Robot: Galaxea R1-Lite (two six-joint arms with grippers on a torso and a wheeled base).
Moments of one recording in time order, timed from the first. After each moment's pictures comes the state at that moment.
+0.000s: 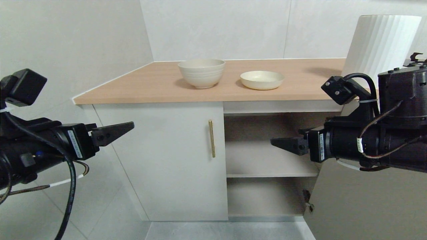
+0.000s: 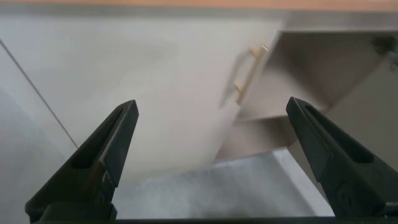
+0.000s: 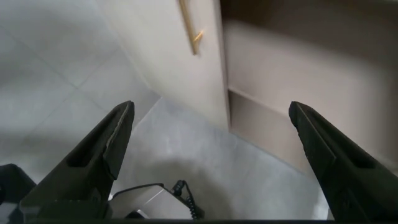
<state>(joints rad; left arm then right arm) -0.22 1.22 -0.74 -0.27 -0.07 -0.17 0.61 1.50 -0.97 -0.19 0.06 0.14</state>
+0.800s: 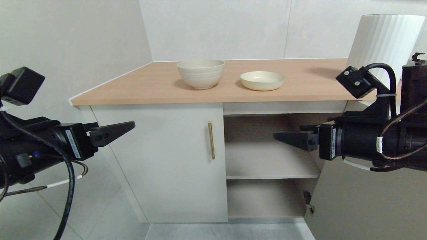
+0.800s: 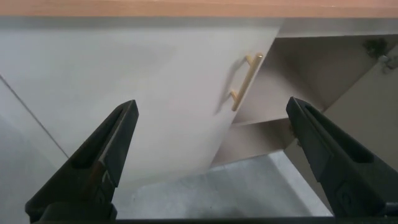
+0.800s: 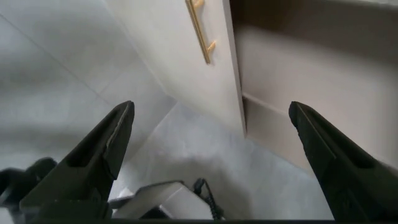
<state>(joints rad) -0.22 1.21 -0.74 -0.26 -0.10 -0.17 0.62 1.44 -0.93 -0.24 0.11 0.20</state>
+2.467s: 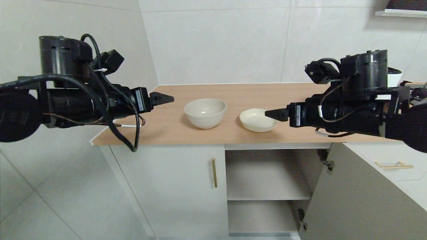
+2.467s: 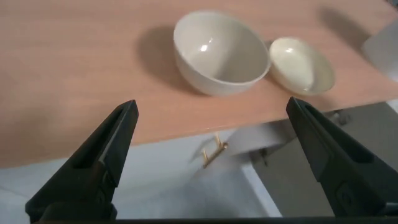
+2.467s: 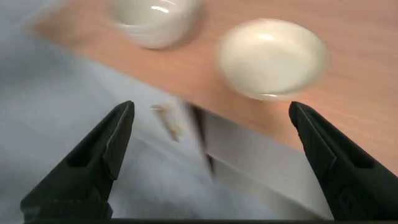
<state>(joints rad) -0.23 1.68 -1.26 -0.05 -0.16 -0.26 0.51 1.73 -1.25 -0.17 -0.03 0.17</state>
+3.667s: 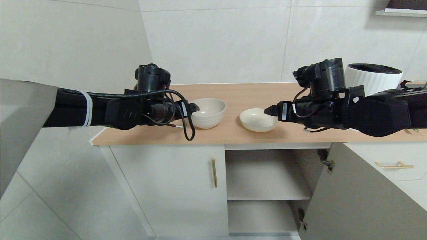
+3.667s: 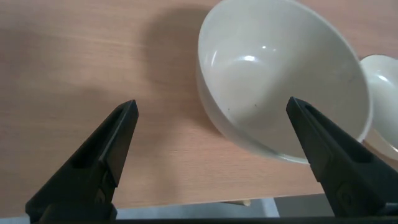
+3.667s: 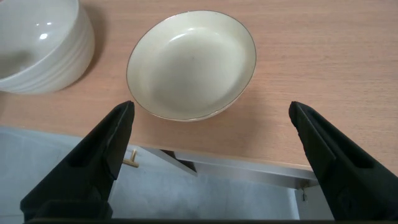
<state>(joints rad) -0.33 2.08 -1.56 -0.06 0.11 -0.37 0.49 1.90 -1.42 -0.09 -0.22 0.30</state>
